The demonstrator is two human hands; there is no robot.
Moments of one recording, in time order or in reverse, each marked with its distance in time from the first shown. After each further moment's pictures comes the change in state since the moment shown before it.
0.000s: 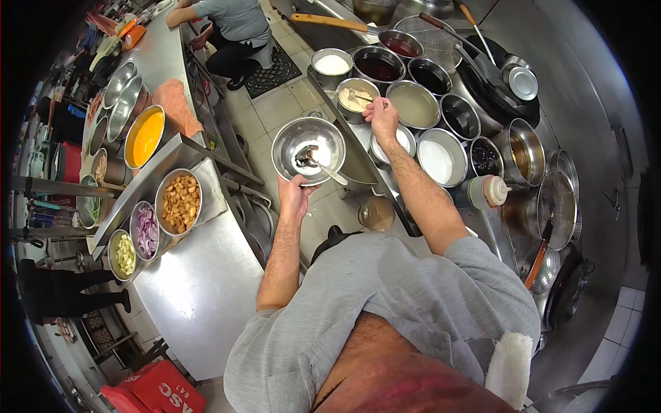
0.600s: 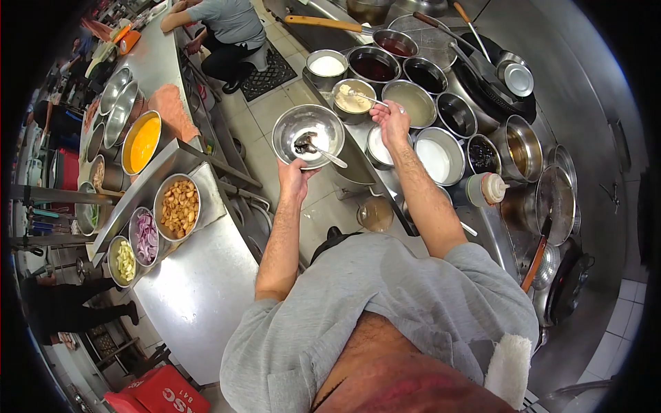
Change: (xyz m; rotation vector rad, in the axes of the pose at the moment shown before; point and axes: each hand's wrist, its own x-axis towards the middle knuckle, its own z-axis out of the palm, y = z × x) left_hand 0.044 0.001 0.013 0.014 -0.094 0.029; right_hand 0.001 -0.008 -0.029 0.565 0.021 0.219
